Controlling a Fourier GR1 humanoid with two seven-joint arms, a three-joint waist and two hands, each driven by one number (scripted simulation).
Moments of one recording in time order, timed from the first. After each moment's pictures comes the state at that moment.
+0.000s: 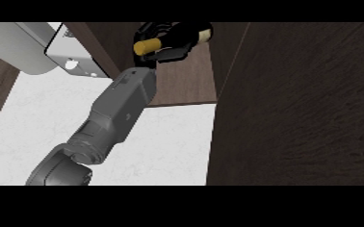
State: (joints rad) left arm -1.17 0.00 0.07 -0.13 0.48 0.39 -0.74; right arm -0.08 -0.01 0.15 -2.47 -0.06 0.12 0.62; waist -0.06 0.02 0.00
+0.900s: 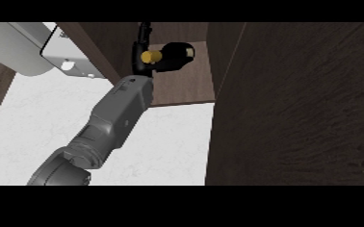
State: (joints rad) left arm -1.13 0.01 0.04 -0.08 0.41 0.47 -0.78; right arm -0.06 -0.02 0.14 -2.46 -0.06 0.13 0.58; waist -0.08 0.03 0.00
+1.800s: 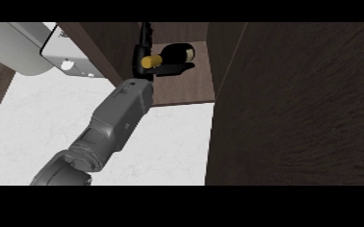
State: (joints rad) left arm -1.10 0.00 0.05 -0.10 0.40 0.37 -0.84; right arm -0.10 -0.01 0.16 -2.45 -0.07 0.11 0.60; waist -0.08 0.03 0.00
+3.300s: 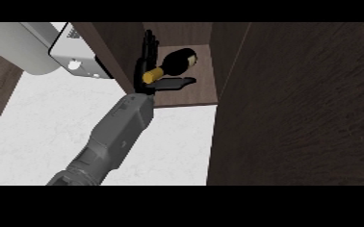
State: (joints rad) left arm -0.90 0.00 -0.23 -0.35 0.66 0.27 -0.81; right arm -0.11 -0.02 0.15 -2.46 -0.06 0.08 0.63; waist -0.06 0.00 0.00
